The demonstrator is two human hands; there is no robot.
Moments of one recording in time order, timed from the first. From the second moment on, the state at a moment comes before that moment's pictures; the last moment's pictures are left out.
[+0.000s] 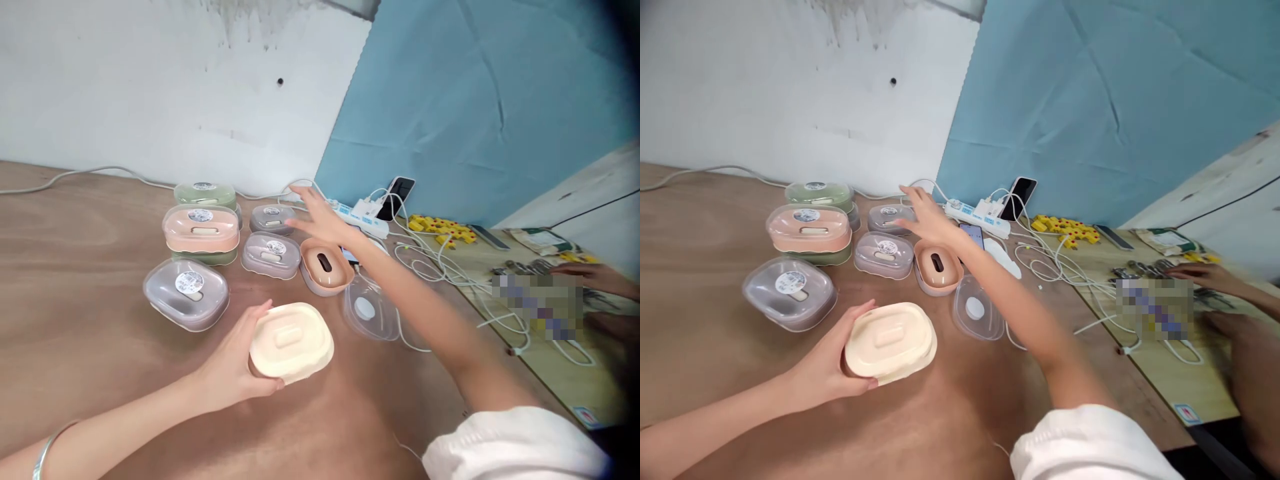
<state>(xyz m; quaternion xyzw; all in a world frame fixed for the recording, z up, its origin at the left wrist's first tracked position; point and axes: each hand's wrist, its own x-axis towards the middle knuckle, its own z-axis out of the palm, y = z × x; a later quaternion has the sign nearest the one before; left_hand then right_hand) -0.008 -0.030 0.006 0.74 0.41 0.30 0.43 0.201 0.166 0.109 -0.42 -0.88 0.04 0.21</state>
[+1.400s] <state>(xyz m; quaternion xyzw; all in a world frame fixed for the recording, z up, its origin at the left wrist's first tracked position) -0.007 -0.026 0.015 0.61 0.35 0.44 0.57 0.230 -0.011 0.057 -0.46 -0.52 0.57 0.44</state>
